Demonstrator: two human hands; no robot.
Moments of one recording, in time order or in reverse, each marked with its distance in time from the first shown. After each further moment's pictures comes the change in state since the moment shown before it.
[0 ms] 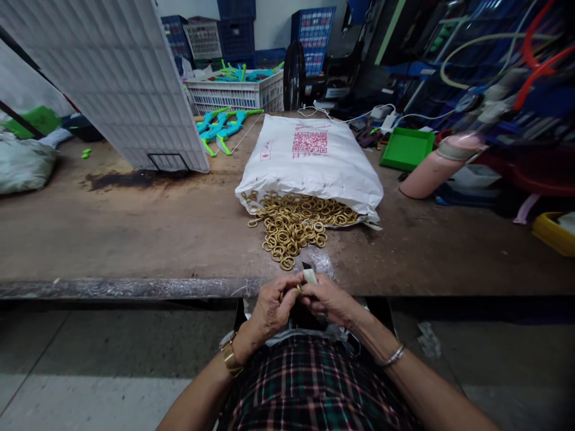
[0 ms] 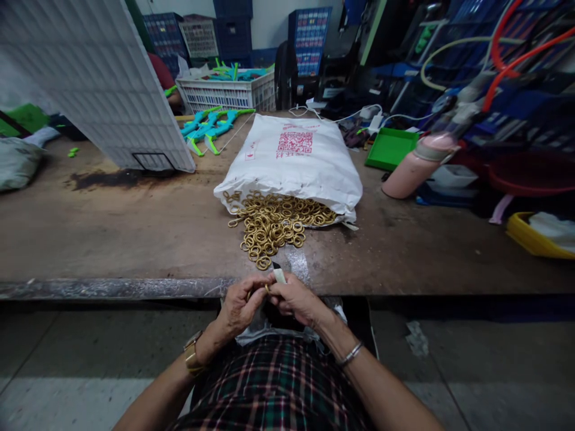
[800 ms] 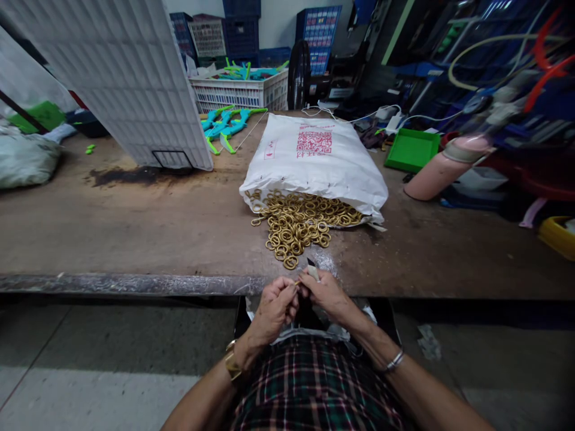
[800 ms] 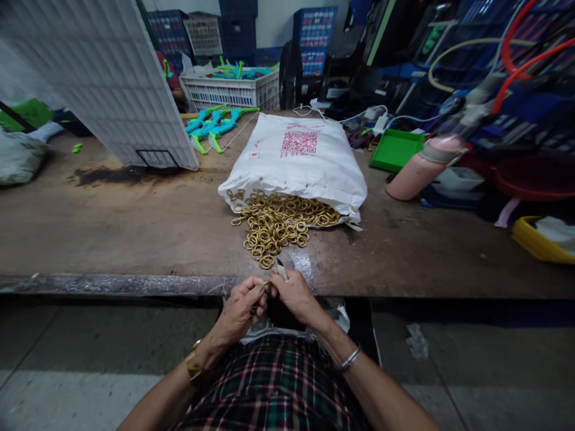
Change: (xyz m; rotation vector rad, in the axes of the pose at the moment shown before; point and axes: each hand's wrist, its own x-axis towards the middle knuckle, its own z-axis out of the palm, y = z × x) left_hand -0.004 0.015 0.005 -0.744 0.027 -0.673; right_hand 0.017 0.012 0.003 -0.533 0.379 -0.310
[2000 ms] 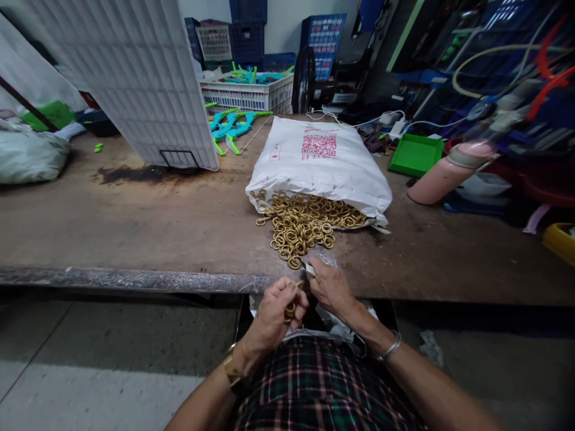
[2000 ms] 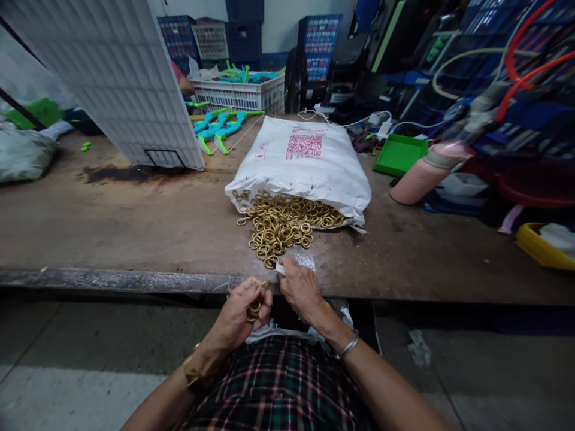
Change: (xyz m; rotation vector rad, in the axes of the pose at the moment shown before) left_hand -0.021 0.011 0.005 -0.231 -0.081 0.056; right_hand 0.007 -0.005 -0.006 -0.982 0.172 -0.207
